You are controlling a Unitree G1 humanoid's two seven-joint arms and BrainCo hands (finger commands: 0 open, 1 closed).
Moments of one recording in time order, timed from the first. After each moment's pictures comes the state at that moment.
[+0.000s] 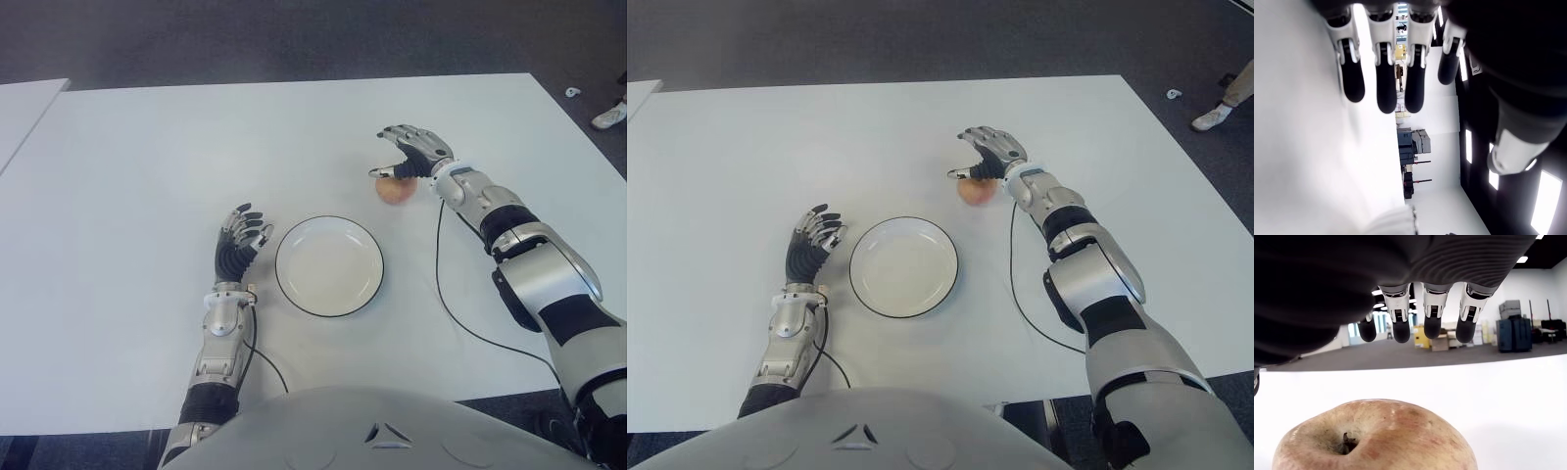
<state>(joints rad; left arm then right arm) 0.18 -0.01 0.03 0.25 0.09 -0.37 0.13 -0.92 -0.42 0.54 1.24 -0.81 -0.45 -0.27</state>
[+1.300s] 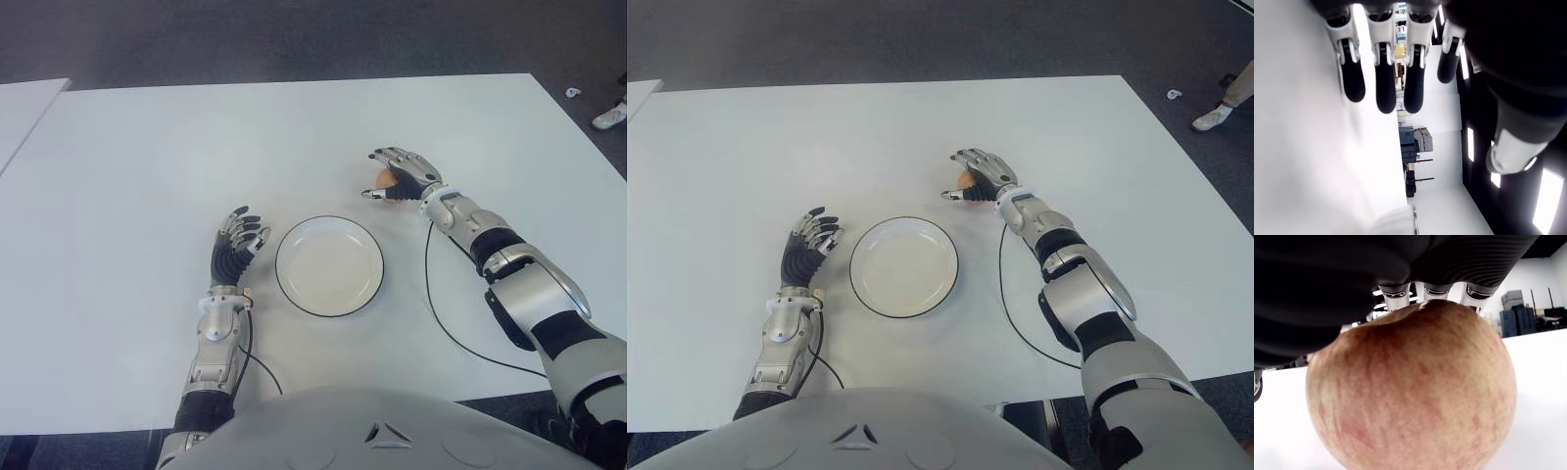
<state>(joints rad) 0.22 0.01 0.02 0.20 0.08 -0.34 0.11 -0.80 -0.39 0.56 1.22 -0.79 -0.46 -0.35</state>
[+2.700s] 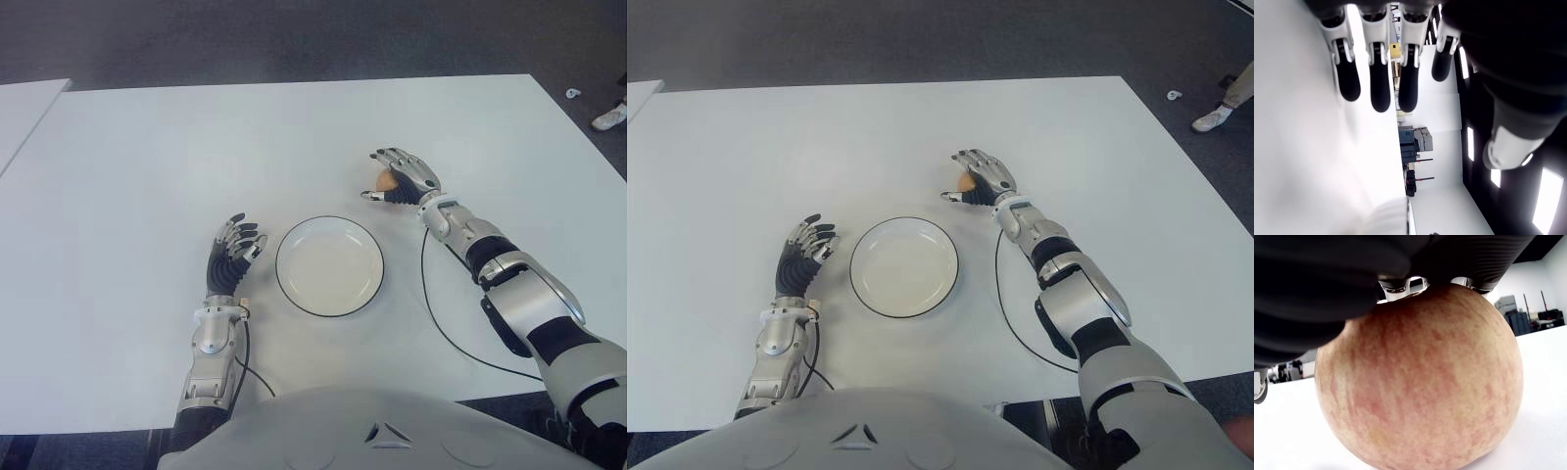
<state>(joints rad) 0.30 0.01 0.02 0.10 0.08 -0.33 0.10 -0.77 -0.37 0.57 1.23 -0.76 -0.44 -0.40</state>
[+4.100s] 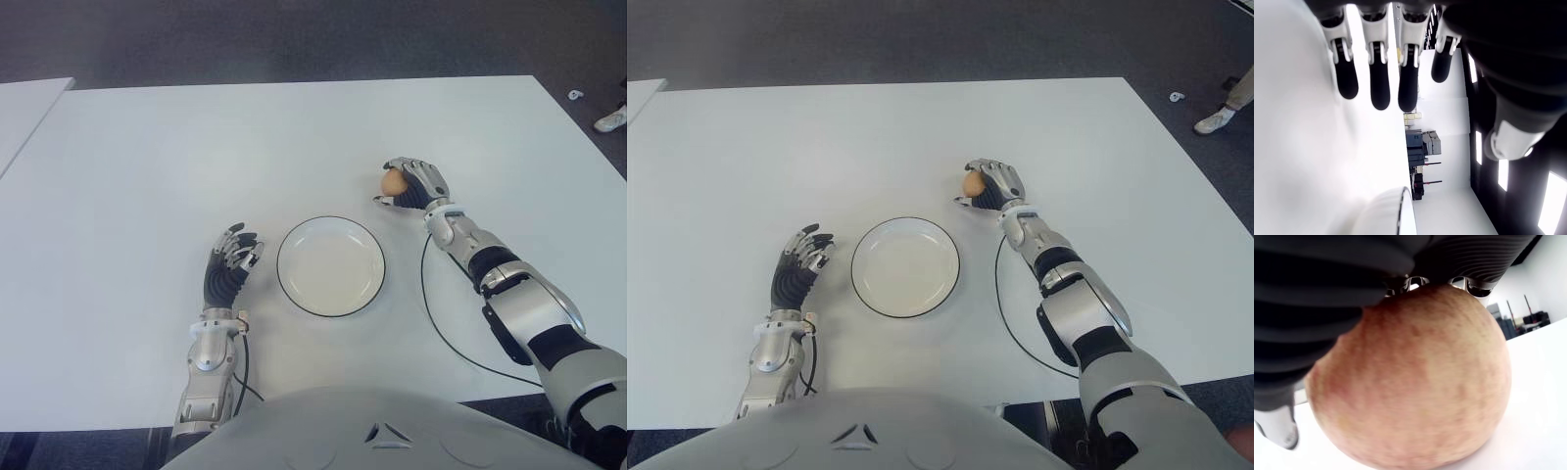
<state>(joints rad) 0.42 0.00 -0.01 -0.04 0.08 -0.26 0.10 -0.71 -0.37 0.53 1.25 -0.69 -0.44 -0.53</state>
